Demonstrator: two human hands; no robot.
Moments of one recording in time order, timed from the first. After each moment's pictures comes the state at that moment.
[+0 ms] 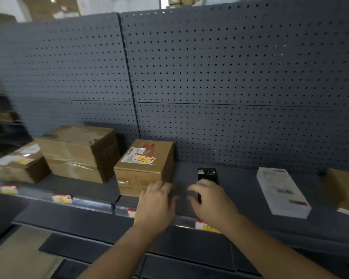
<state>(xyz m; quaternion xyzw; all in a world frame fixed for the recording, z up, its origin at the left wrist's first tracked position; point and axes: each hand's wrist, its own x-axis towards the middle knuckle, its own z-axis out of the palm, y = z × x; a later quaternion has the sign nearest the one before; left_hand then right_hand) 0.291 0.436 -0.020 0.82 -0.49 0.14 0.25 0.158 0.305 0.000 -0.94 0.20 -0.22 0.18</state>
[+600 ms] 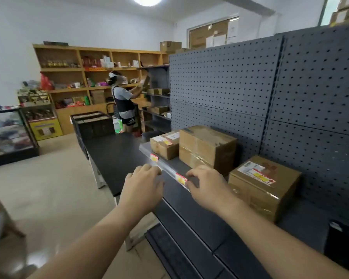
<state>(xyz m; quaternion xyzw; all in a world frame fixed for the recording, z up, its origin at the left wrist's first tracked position) 0.327 0.700 0.071 0.95 -0.13 0.25 0.11 0.312 0.497 0.075 -0.94 -0.13 -0.20 0.25</state>
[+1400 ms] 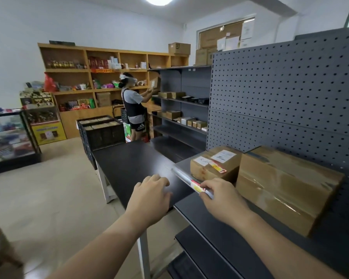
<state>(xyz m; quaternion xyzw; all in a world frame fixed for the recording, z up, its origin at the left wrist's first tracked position) 0.584 0.905 0.057 0.96 -0.15 0.20 0.10 0.569 0.684 0.053 -0.95 -0.08 -0.15 0.28</state>
